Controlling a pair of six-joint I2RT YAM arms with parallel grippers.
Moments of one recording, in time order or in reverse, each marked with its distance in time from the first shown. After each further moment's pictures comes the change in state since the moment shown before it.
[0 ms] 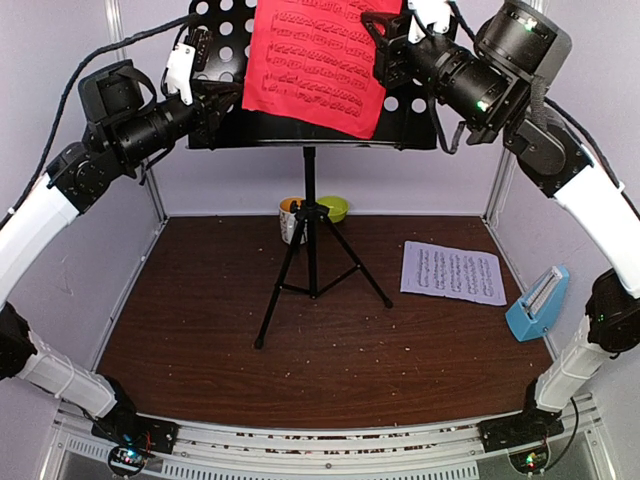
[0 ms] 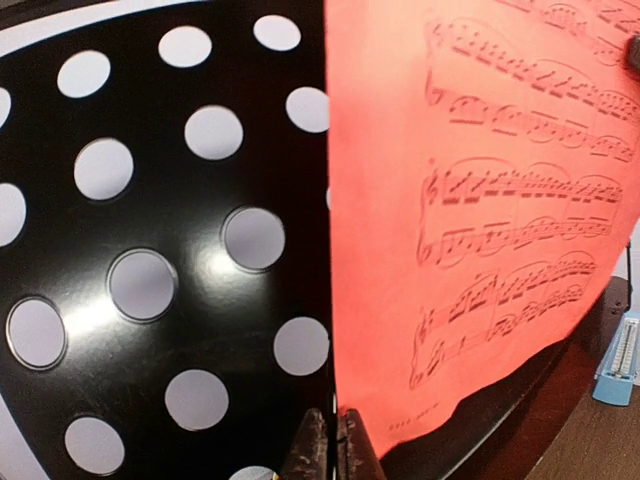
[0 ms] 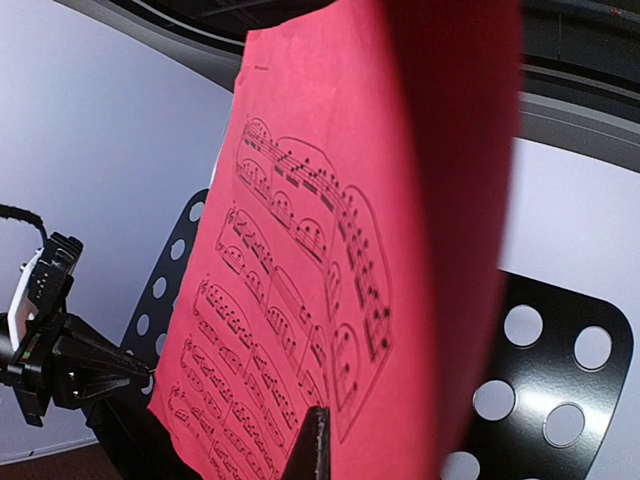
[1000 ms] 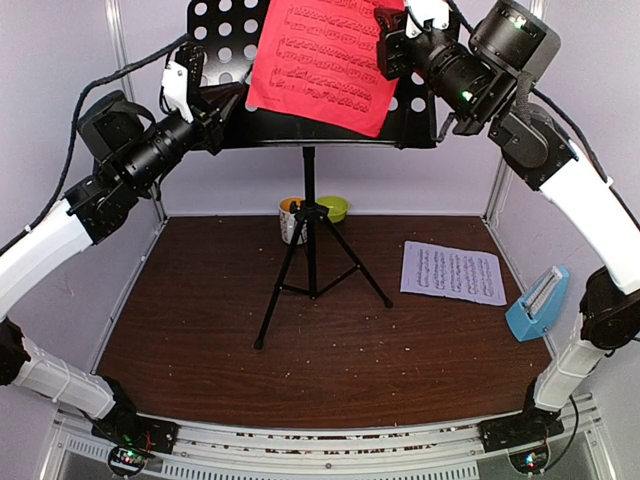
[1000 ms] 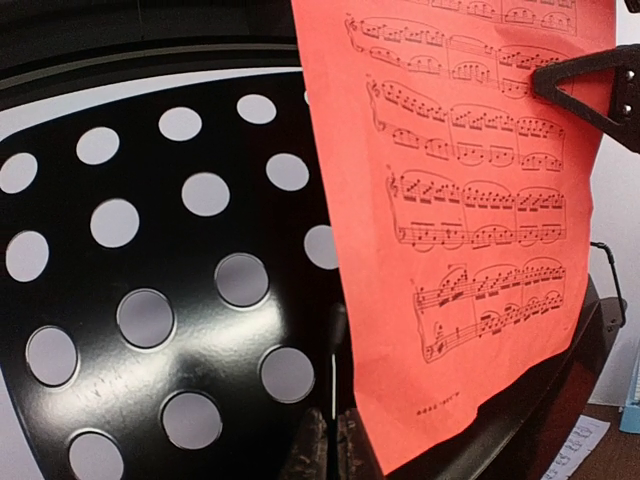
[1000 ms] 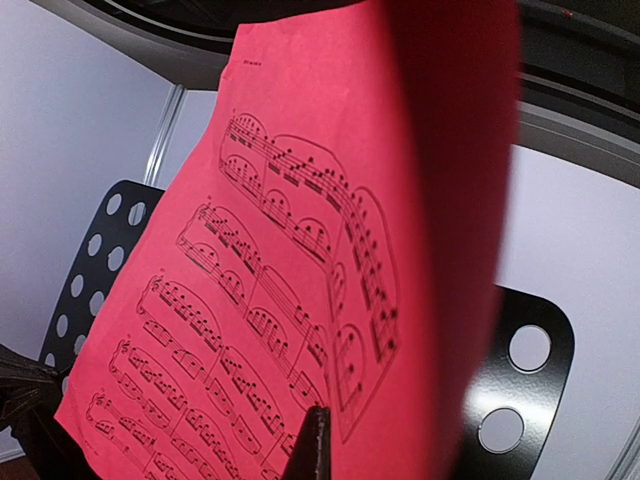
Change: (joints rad) left arm 0.002 -0.067 -0.266 0.417 0.058 0.075; right arm -0.046 0.045 0.037 0.063 0.096 -0.067
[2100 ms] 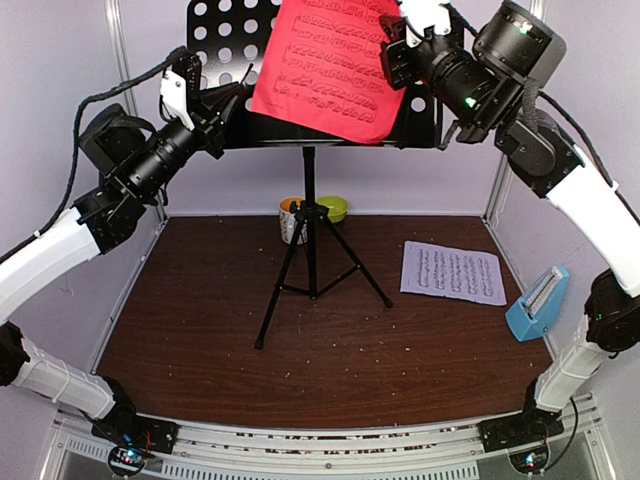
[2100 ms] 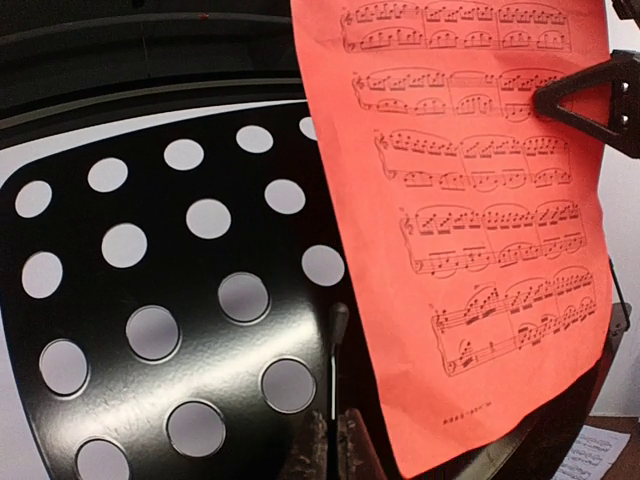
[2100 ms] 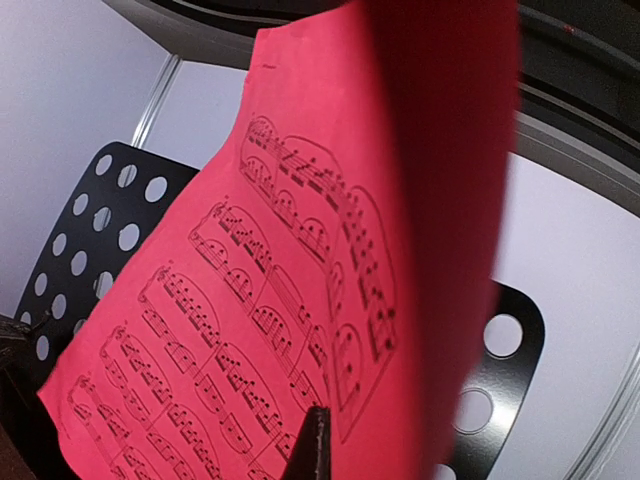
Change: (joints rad) left arm 0.000 -0.006 -0.092 0.177 0.019 0.045; right arm 0.036 -0.031 -0.054 0.002 0.070 -0.119
